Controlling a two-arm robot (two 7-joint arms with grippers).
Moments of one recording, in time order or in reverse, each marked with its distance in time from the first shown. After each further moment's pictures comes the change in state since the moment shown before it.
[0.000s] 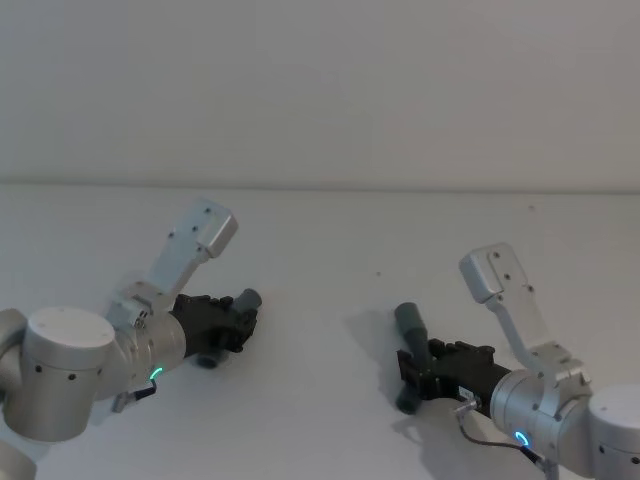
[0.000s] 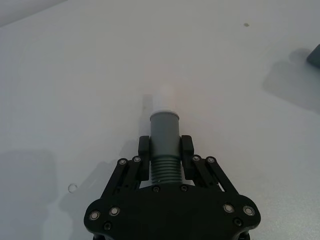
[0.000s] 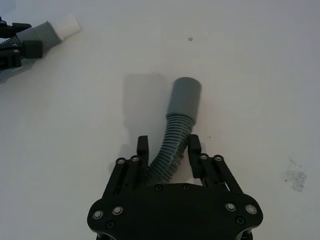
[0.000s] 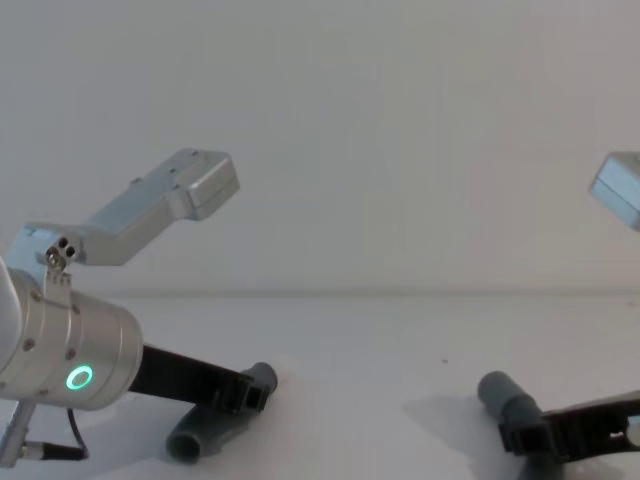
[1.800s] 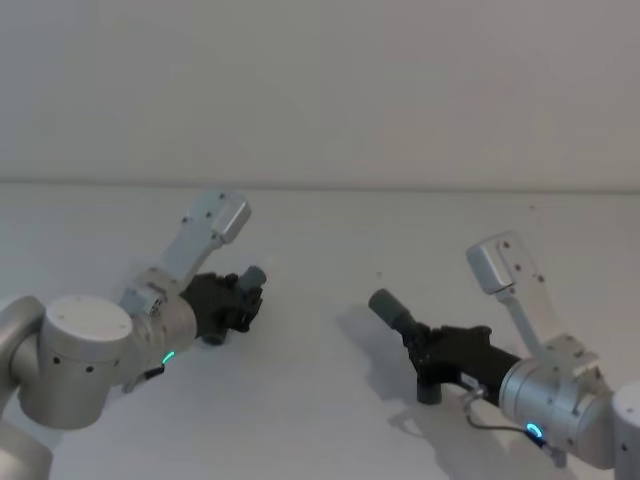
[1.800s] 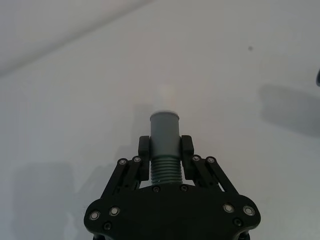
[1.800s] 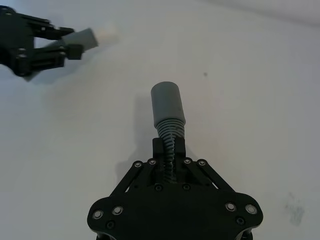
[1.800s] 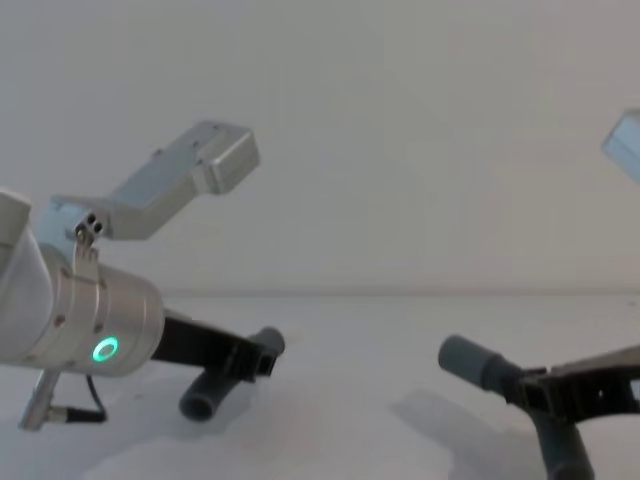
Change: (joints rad) left arm -0.030 -0.015 0.028 0.007 0.058 -0.036 0.030; right arm 0.007 0.055 0.003 0.001 0.011 -0.125 0.105
